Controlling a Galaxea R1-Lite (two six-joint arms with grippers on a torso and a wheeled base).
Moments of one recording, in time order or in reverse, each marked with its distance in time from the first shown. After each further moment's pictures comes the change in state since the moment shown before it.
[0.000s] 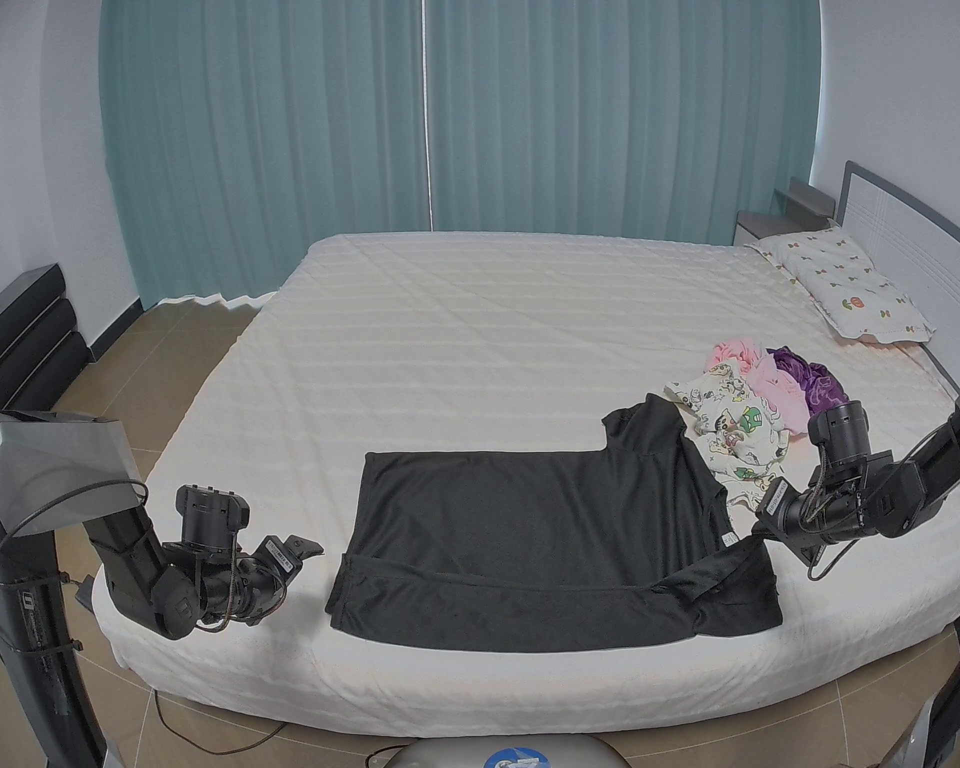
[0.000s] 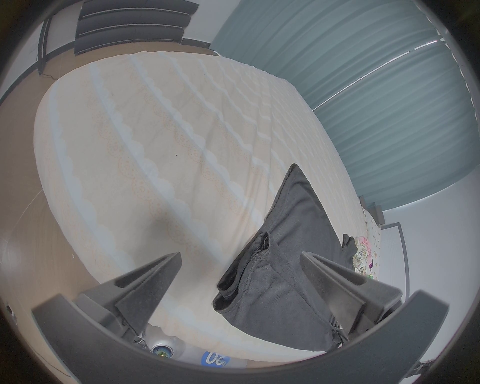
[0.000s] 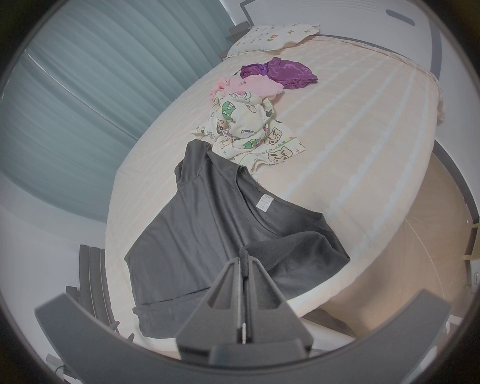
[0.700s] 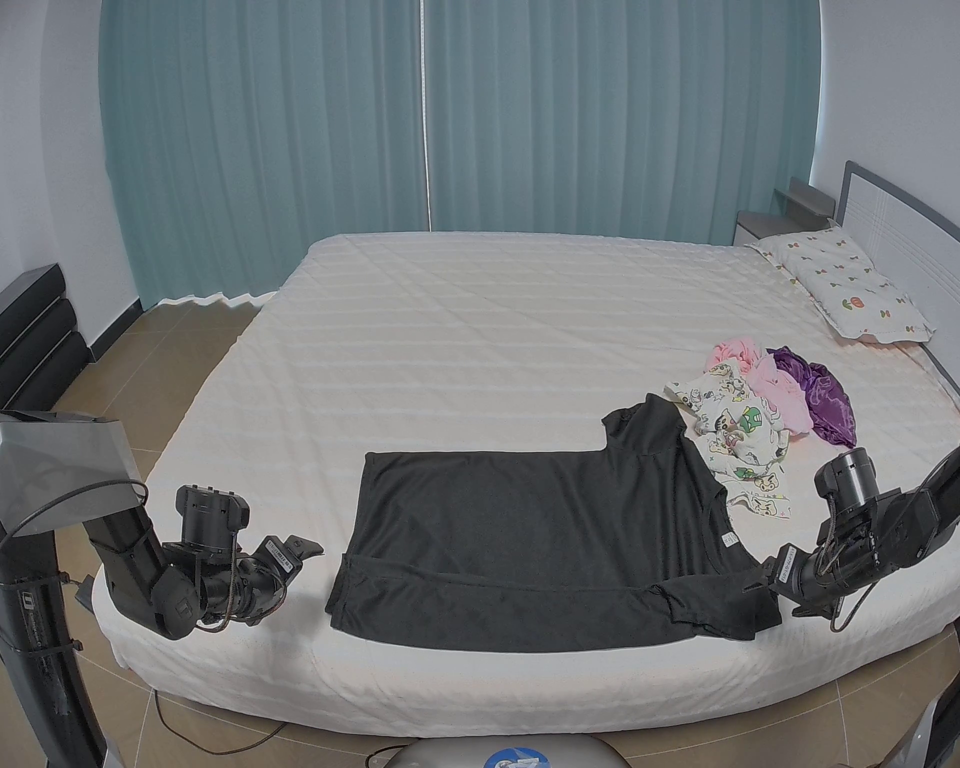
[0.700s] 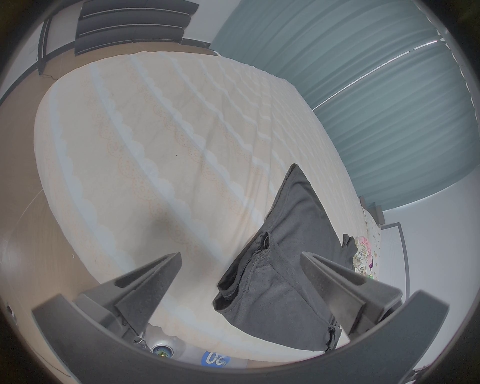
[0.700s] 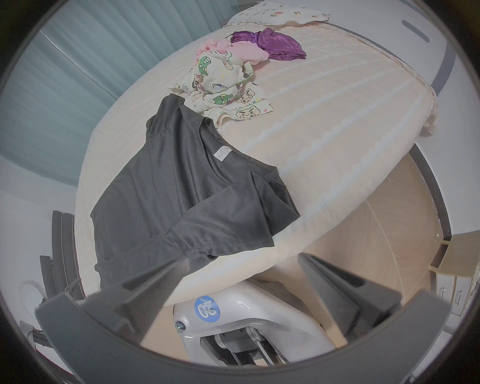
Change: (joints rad) left arm 0.000 0.000 0.000 0.000 0.000 0.000; right arm -0.011 -0.035 0.153 0.118 0.001 -0.142
